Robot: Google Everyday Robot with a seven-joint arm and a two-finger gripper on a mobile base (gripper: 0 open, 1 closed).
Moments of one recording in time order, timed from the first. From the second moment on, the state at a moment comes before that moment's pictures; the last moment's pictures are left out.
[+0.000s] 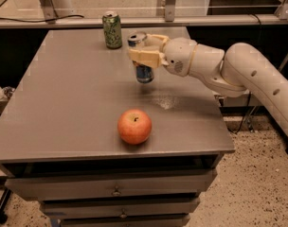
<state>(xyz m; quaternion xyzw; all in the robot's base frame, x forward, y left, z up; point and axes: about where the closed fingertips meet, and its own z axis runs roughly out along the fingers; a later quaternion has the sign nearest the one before) 0.627 0.003 0.951 -0.39 0.56 0.38 0.62</state>
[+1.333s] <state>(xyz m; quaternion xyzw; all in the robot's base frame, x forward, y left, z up) 0.621 -0.041 0.935 -0.34 0.56 0.41 0.64</state>
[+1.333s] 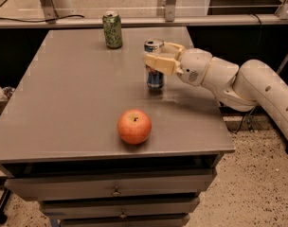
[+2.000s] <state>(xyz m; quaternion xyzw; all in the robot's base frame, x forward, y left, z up) 0.612 -0.056 0.918 -0.32 0.57 0.42 0.64</state>
